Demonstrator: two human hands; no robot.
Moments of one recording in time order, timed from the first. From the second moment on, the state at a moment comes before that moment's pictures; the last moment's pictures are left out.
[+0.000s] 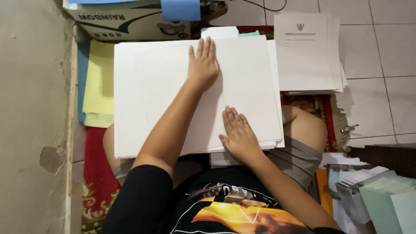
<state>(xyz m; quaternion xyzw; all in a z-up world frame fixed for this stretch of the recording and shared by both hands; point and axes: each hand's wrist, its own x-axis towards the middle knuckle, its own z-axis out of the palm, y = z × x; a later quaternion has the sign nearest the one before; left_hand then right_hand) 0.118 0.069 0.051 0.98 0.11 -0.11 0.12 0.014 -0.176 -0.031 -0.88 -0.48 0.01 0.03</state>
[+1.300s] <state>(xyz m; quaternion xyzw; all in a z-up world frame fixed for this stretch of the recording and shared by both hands) 0.074 0.078 0.014 0.98 0.03 0.08 0.20 0.039 -0.149 -0.013 -0.90 -0.43 0.04 0.05</state>
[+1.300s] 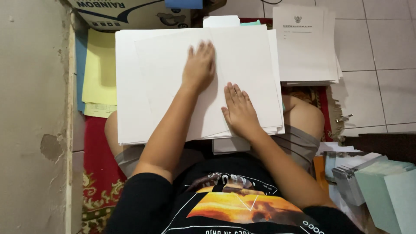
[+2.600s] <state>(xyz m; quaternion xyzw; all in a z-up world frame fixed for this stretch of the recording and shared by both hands) 0.002 0.031 -0.024 0.93 0.10 0.22 0.28 0.030 -0.143 -0.003 -0.92 -0.36 0.04 0.16</state>
